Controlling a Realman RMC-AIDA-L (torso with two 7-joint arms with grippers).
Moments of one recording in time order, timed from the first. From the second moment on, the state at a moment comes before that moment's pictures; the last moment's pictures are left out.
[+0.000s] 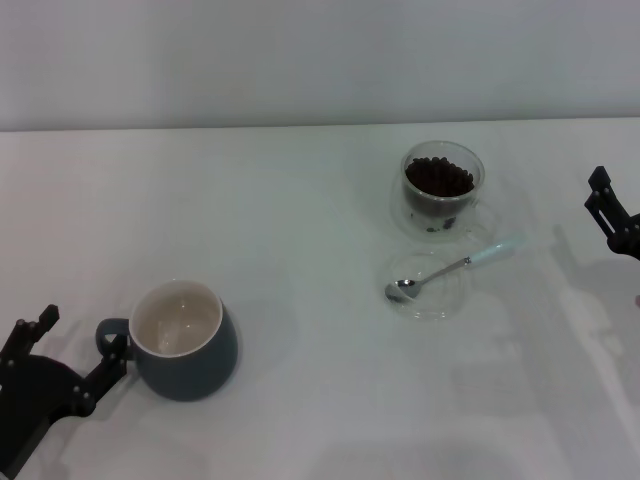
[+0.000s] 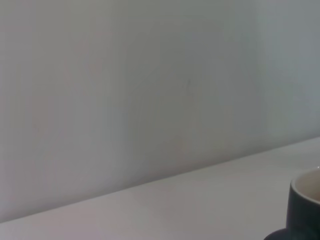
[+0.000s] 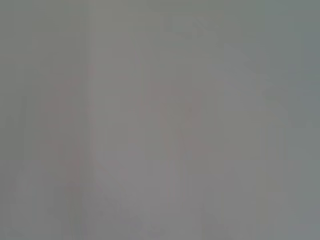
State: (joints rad) left arm -0.24 -2.08 2.83 0.10 -0.97 1.25 -0.10; right arm 0.39 2.03 -0.27 0.29 -1.08 -1.43 0.07
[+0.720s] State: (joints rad) left arm -0.27 -2.08 2.84 0.14 -0.96 1.20 -0.09; right arm 0.39 2.03 -0.27 0.29 -1.08 -1.43 0.07
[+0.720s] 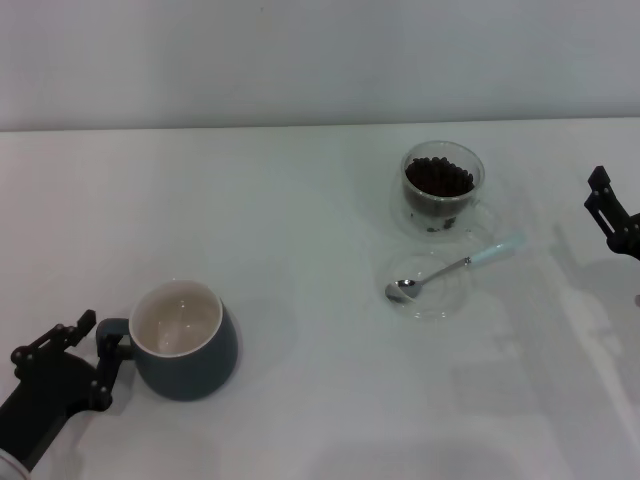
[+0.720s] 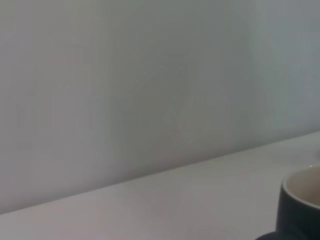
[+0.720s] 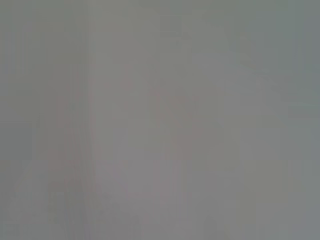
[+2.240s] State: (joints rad) left arm -0.43 -2.09 2.83 0.26 -0.90 1.00 -0.08; right arm 0.39 2.02 -0.27 0.25 -1.08 -1.40 0.07
